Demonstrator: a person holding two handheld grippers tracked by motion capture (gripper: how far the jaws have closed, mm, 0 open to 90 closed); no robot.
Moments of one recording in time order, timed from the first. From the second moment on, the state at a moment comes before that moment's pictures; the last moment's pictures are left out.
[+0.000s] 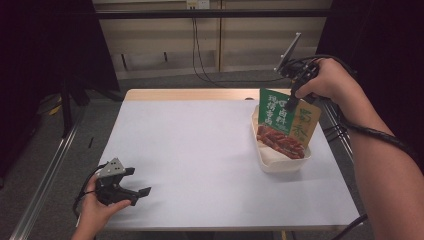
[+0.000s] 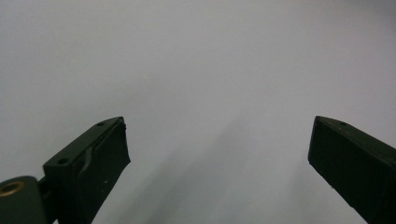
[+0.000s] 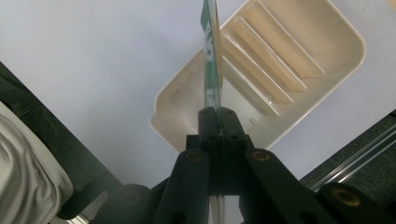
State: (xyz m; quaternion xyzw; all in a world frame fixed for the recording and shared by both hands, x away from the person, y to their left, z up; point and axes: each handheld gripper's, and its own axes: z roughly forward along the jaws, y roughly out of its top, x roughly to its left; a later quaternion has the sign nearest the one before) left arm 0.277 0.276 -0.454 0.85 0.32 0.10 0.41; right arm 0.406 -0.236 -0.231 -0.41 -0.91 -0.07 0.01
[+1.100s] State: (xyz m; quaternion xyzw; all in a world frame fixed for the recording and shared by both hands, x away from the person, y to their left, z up) left arm 0.277 0.275 -0.455 0.85 0.32 0.10 0.41; right arm 0.406 -0.241 -0.249 -0.41 -0.91 -0.07 0.01
